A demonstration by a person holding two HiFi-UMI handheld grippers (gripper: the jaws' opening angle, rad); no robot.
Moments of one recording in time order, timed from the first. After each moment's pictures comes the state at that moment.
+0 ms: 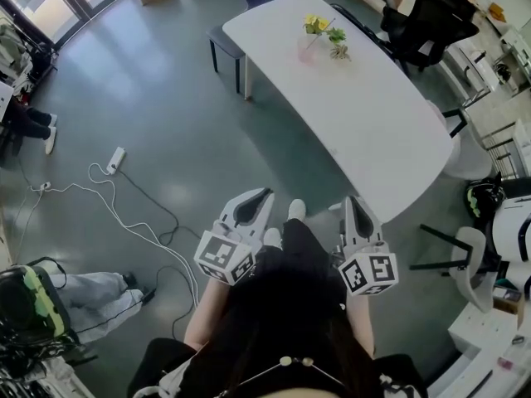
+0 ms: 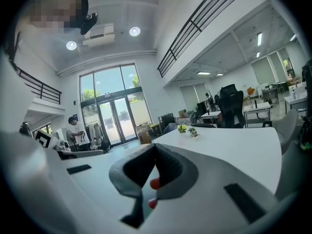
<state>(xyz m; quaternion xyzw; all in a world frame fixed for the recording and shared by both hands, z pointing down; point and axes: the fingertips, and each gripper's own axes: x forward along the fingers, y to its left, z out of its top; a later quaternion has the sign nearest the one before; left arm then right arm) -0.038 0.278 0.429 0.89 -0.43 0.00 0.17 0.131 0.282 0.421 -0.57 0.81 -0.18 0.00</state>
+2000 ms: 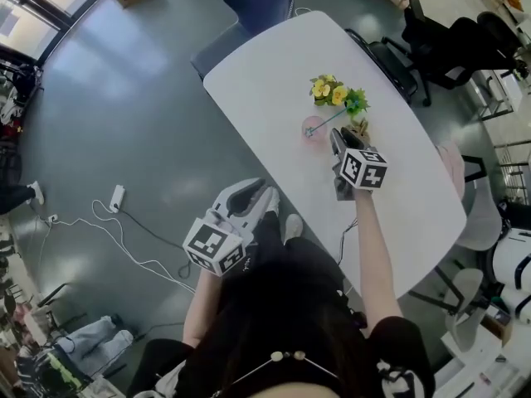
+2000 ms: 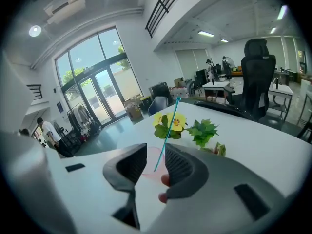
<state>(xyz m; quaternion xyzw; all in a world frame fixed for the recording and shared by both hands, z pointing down) -0.050 -0.160 0.445 0.90 -0.38 0.05 0.23 0.131 -0.309 0.585 -0.53 0.78 -0.31 -0.15</state>
